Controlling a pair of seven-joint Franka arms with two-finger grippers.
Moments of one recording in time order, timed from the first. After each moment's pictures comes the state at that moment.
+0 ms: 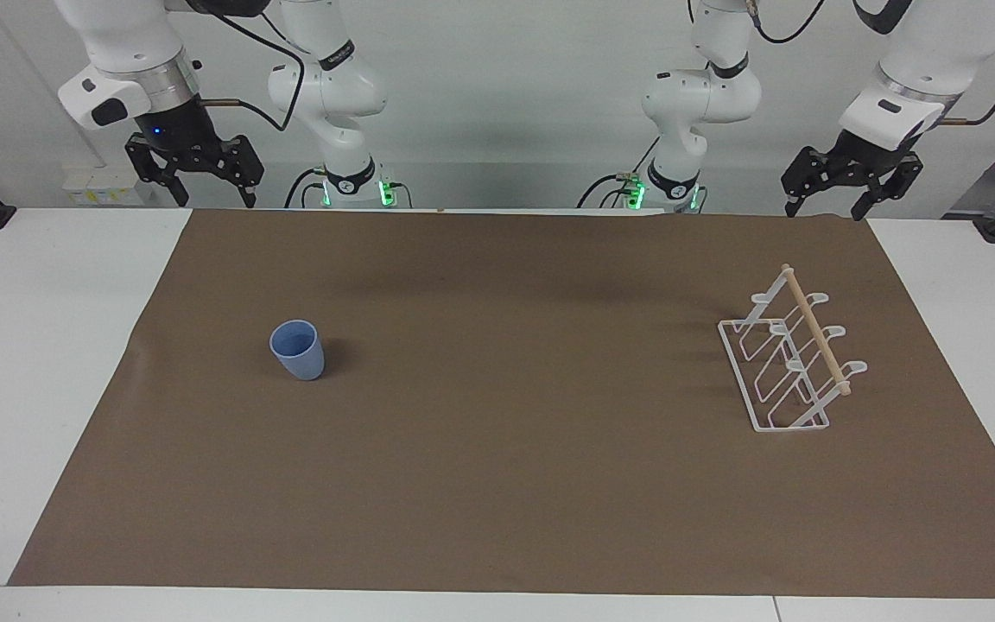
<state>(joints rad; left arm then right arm) -0.07 -0.11 0.01 -1.63 0.00 1.52 0.07 -0.03 -0.12 -0.01 -1.65 -0.02 1.53 0.00</state>
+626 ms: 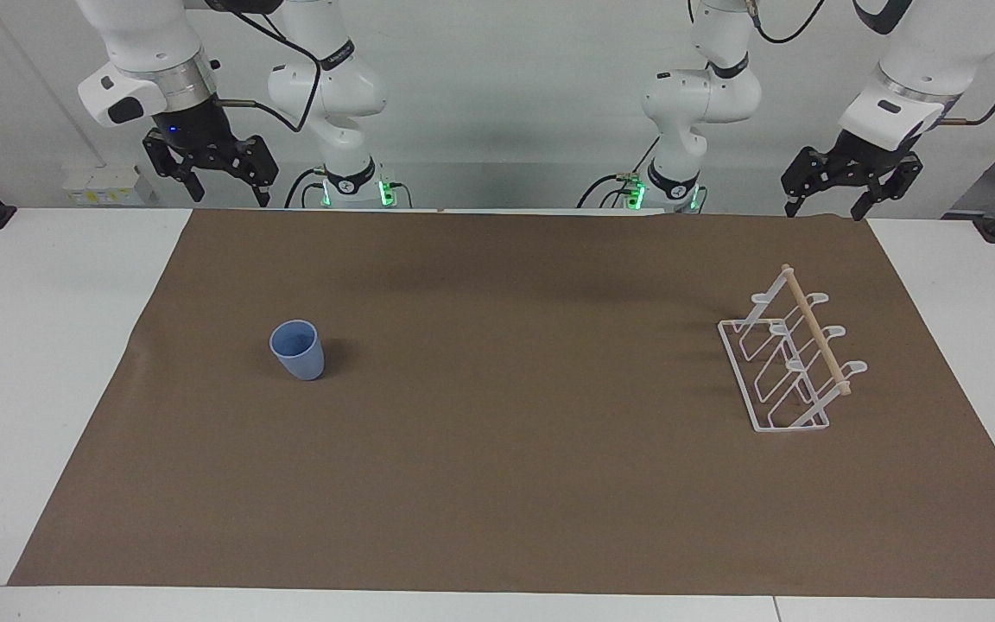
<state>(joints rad) -0.07 -0.11 0.01 -1.63 0.00 1.52 0.07 -0.03 -0.13 0.02 -1.65 -0.02 1.51 0.09</state>
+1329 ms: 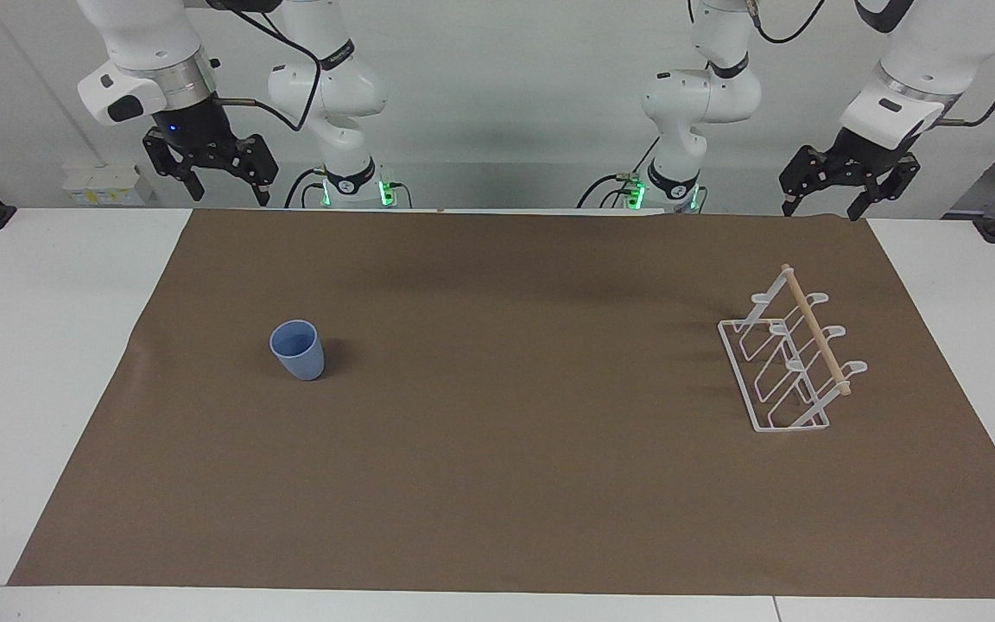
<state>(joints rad) -0.07 -0.11 0.01 -1.63 -0.02 1.52 0.07 0.03 -0.13 0.03 -1.69 -0.02 1.56 0.10</state>
